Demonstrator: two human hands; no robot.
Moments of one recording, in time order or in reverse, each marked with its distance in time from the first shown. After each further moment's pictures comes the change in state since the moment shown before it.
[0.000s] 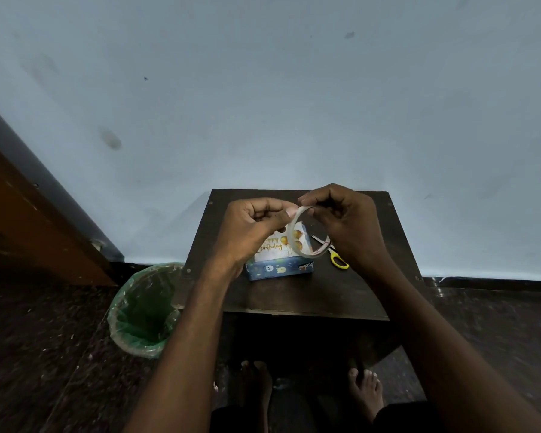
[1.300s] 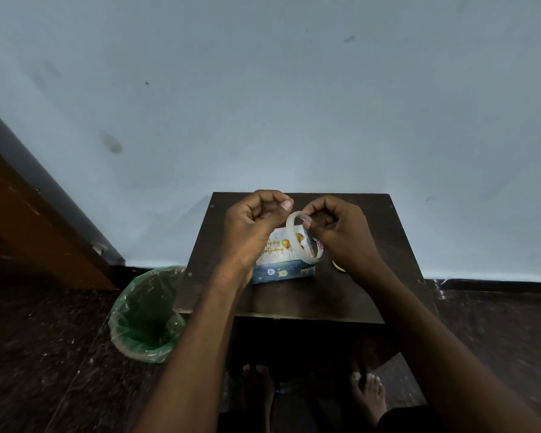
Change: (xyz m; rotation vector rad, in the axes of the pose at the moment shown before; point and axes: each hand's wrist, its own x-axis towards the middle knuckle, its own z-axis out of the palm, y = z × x) left_hand 0.000 0.000 0.013 -0.204 0.150 -0.030; right_hand -0.004 0.015 0.010 0.024 -0.071 0.253
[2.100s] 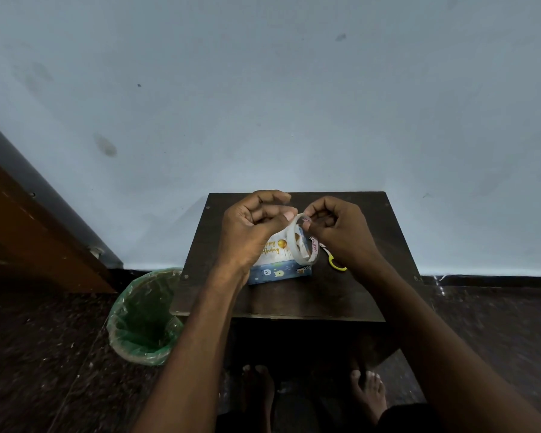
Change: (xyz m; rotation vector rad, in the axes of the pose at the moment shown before) left_hand -0.001 0.000 0.003 0.006 -0.074 0.000; right_hand 0.003 0.007 -0.006 -0.007 0.002 0.084
